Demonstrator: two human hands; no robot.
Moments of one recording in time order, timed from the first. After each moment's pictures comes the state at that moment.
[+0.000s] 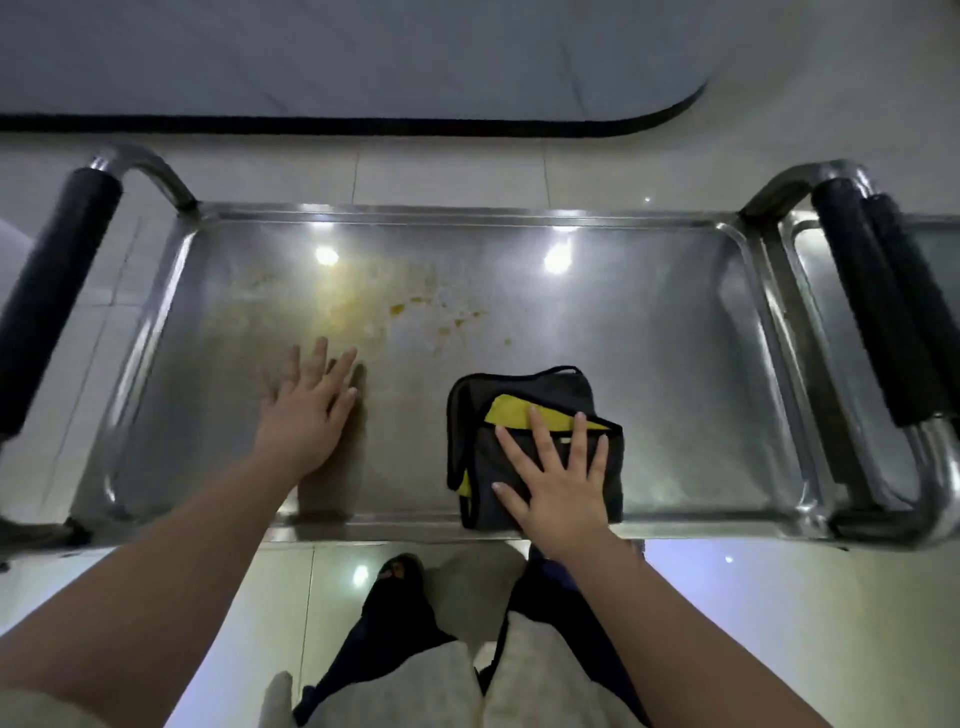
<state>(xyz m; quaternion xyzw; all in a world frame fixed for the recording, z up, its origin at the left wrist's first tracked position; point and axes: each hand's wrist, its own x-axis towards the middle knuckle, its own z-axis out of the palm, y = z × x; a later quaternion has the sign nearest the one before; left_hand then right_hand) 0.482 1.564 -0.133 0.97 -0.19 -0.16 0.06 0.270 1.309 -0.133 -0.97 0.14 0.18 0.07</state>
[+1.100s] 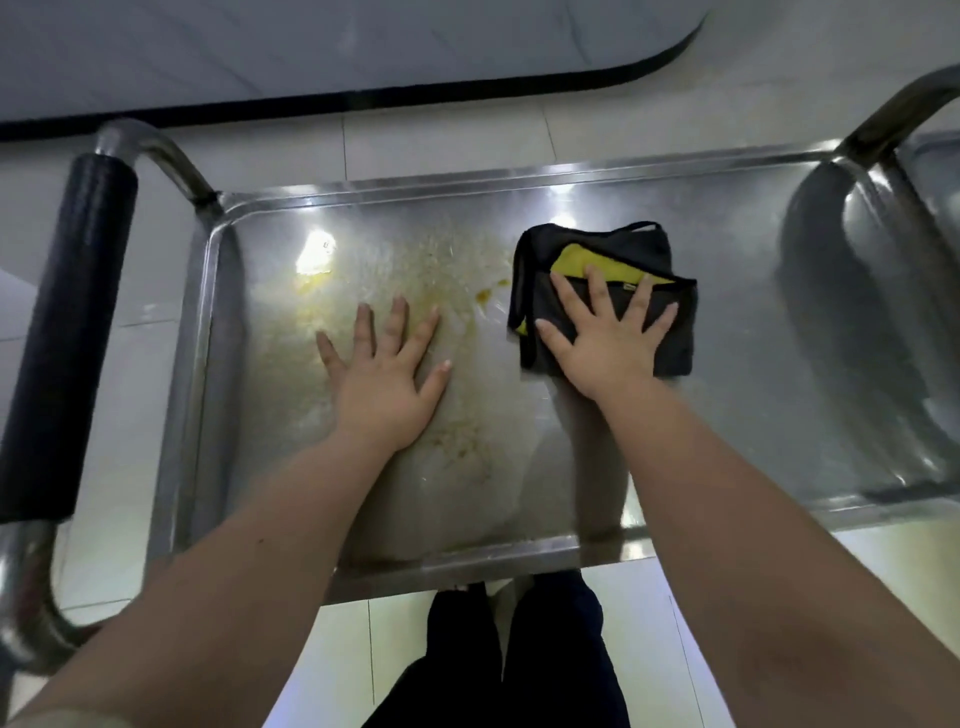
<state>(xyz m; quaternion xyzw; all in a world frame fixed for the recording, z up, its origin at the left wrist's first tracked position) 0.556 1.568 -0.170 0.95 -0.28 -0.09 0.04 0.464 1.321 -0.151 -0.94 0.30 0.14 0.08</state>
